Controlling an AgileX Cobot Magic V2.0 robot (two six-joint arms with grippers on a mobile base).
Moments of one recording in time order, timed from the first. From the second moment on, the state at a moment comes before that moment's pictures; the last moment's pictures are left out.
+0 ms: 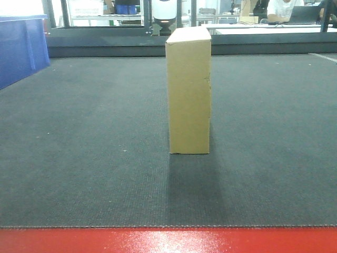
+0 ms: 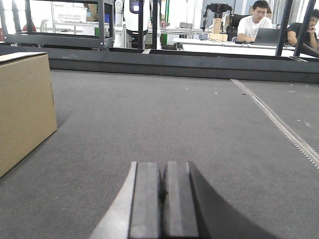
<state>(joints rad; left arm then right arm) -0.03 -0.01 0.03 -0.09 0.11 0.02 -0.02 -0.01 0.03 0.08 0.00 -0.07</state>
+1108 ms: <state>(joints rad) -0.03 -0.01 0.03 -0.09 0.11 0.02 -0.02 0.00 -0.07 0.08 0.05 -0.07</state>
